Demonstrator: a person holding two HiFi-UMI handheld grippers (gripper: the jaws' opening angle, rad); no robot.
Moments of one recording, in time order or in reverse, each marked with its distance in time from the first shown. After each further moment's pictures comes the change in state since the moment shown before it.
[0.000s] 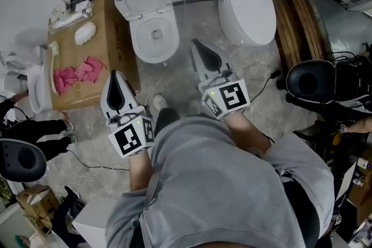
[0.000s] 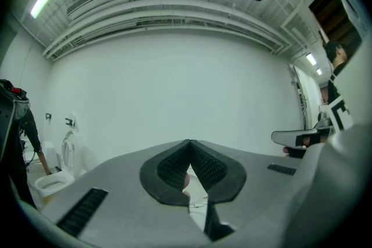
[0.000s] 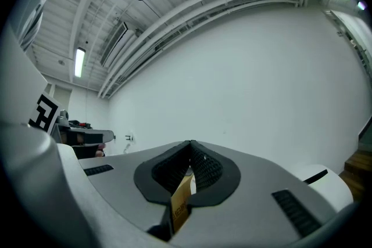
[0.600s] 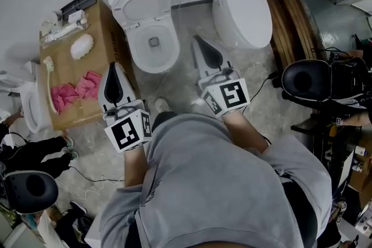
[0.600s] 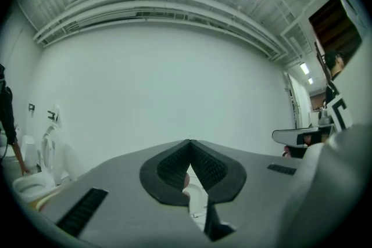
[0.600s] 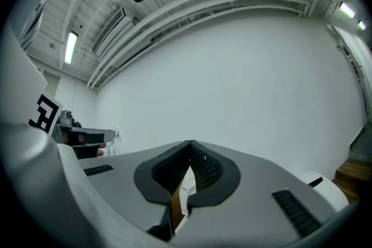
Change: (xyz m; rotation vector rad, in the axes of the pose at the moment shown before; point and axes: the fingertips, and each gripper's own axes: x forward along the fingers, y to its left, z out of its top) left arm 0.102 0.059 -0.007 -0.036 -0.020 -0.115; right arm 0.093 0.006 -0.006 -0.058 0.006 -0.112
